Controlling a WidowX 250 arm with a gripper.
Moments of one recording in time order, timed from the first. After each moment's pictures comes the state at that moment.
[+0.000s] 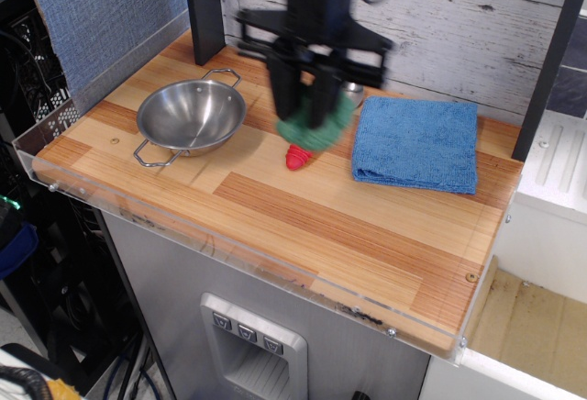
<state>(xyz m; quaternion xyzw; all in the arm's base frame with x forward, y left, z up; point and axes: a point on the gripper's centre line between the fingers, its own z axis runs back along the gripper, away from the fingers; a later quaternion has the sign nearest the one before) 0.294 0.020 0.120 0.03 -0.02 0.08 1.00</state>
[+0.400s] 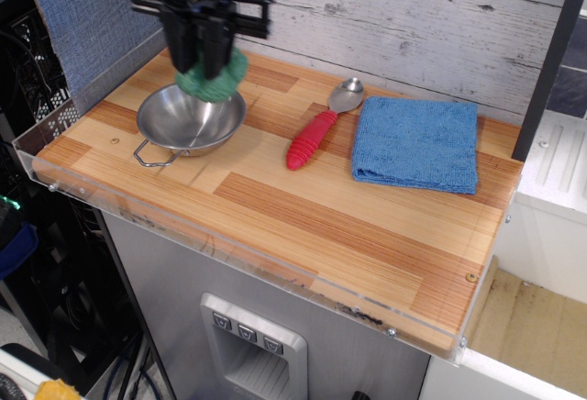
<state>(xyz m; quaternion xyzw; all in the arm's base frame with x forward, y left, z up) 0.304 0.101 0.118 0.06 -0.01 0.13 0.99</state>
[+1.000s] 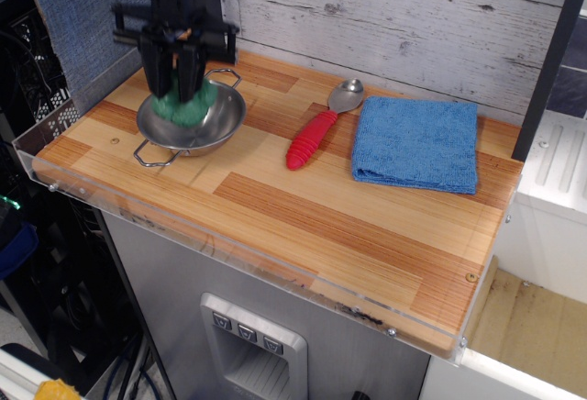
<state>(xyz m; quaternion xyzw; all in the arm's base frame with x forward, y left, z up) 0.313 0.136 0.068 0.05 0.06 0.15 0.99</state>
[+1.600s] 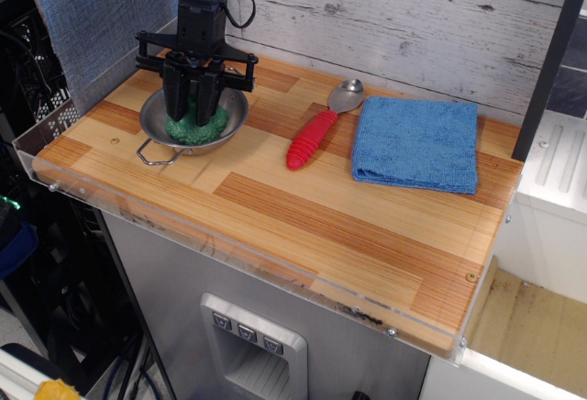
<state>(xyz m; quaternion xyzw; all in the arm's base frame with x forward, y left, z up) 0.327 0.129 0.040 0.06 0.09 0.17 0.98</state>
